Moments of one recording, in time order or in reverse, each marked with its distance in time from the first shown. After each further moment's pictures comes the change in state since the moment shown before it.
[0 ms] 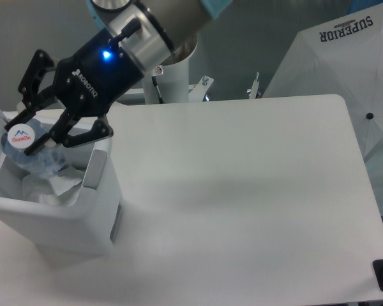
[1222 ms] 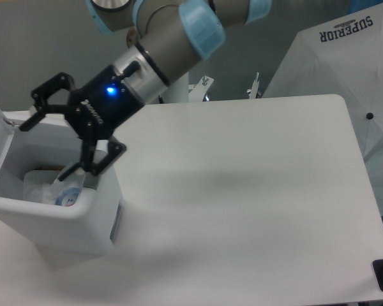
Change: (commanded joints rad) arm 0.113 -0.005 -0.071 0.009 0.009 0.100
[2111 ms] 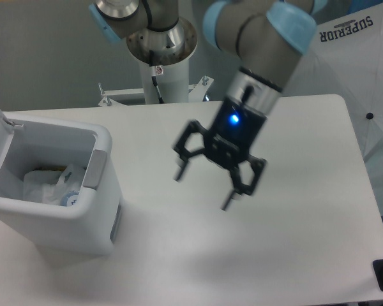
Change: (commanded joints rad) arm 0.175 -0.191 0.051 0.002 0.599 0.348
